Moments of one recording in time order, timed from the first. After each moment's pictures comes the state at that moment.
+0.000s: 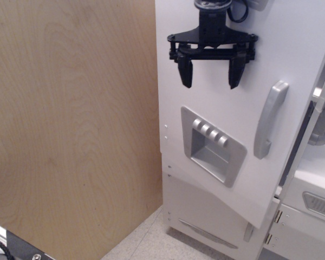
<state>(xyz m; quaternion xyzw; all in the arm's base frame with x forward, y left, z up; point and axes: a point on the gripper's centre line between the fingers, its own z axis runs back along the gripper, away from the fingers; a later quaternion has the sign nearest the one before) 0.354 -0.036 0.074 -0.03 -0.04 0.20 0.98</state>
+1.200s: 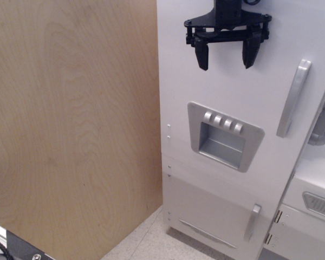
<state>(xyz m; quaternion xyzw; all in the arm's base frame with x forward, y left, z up) 0.392 -0.033 0.081 -0.04 -0.07 0.24 0.97</state>
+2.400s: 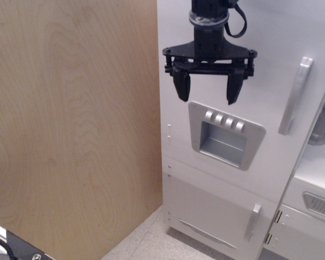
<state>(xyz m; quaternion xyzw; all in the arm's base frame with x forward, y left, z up) 0.325 -0.041 0.075 -0.03 -0.06 0.16 0.98</state>
